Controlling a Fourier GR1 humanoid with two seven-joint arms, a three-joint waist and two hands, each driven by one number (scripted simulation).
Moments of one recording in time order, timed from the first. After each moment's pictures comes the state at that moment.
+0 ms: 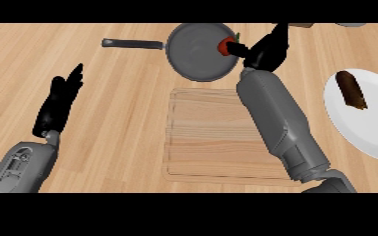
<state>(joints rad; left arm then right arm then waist) -0.28 0.42 -0.11 -1.26 0.03 0.17 0.23 -0.99 -0.01 -0.11 -0.55 0.99 -1.09 0.83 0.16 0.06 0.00</state>
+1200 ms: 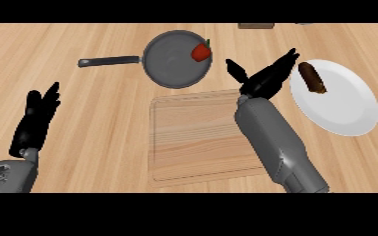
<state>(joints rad) -0.16 0.46 -0.02 -1.22 0.05 0.17 0.21 -0.79 0.00 0.16 -0.65 0.98 -1.43 1.04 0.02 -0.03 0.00</state>
